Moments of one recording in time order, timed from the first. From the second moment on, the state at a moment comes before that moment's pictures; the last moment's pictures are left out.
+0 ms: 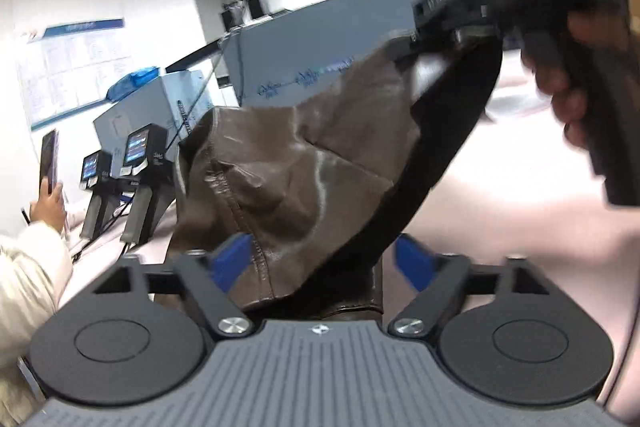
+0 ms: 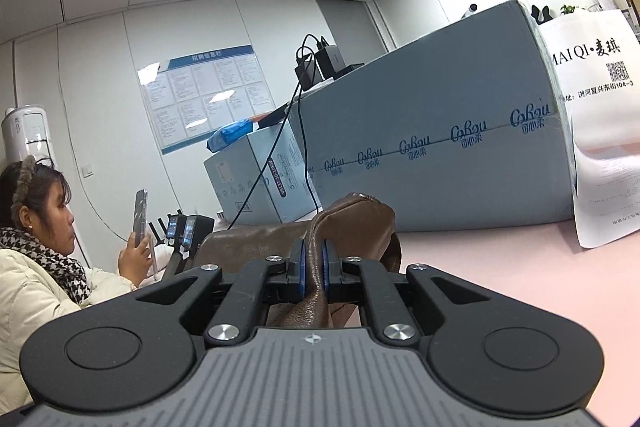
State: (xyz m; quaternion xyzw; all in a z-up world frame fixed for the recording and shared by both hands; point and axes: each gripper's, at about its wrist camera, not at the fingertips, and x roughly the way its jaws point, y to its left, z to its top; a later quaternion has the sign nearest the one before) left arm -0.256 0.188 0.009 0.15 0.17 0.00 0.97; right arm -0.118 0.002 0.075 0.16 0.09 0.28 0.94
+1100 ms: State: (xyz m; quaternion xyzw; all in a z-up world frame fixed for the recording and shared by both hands) left arm -0.236 -0.007 0.119 0.08 0.06 -0.27 0.96; right arm -0.329 -0.193 0.169 0.11 -0.05 -0.08 0.99
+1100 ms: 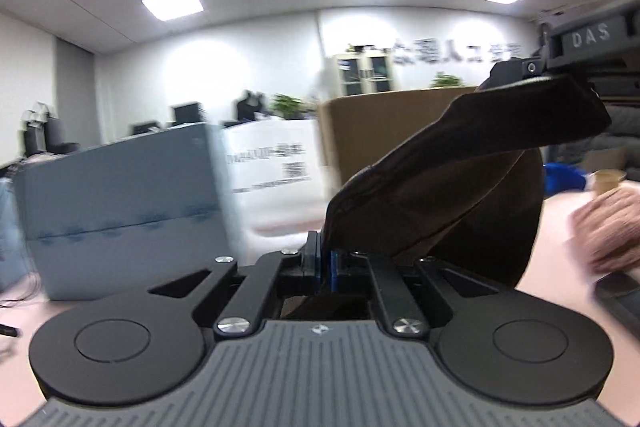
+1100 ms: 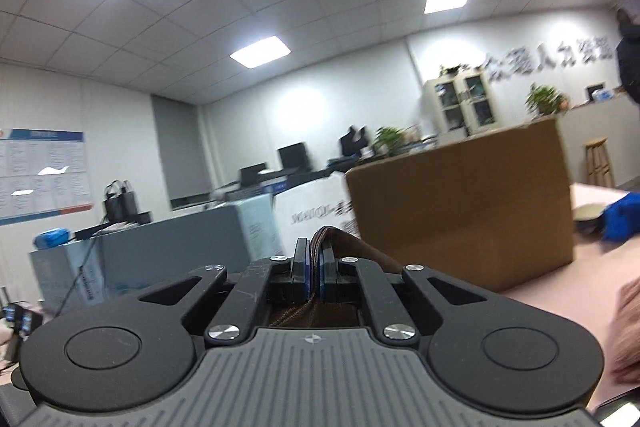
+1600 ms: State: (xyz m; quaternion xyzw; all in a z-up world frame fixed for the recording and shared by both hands) left arm -0.287 -0.030 0.207 0.02 0.01 -0.41 0.91; right arm -0.461 -0.264 0.256 0.03 -0.13 -0.19 0.97
